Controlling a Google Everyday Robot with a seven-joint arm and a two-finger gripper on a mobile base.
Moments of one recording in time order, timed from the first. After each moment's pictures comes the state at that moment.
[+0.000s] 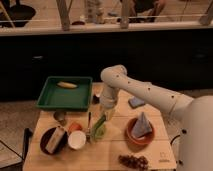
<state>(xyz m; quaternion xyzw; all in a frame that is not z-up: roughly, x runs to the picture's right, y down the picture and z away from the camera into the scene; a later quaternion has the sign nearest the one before) 0.002 0.152 0.776 -0.40 -0.26 -0.28 0.83</state>
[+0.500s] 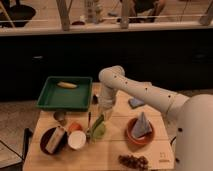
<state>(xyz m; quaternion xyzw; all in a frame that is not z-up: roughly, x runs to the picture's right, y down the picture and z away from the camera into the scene) -0.009 0.159 0.779 -0.40 -0.26 -0.29 0.83</state>
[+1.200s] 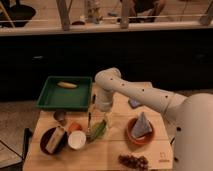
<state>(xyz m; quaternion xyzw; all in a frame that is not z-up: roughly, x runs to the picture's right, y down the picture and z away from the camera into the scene) -0.020 0.169 0.774 -0.41 -0.26 -0.30 0.82</state>
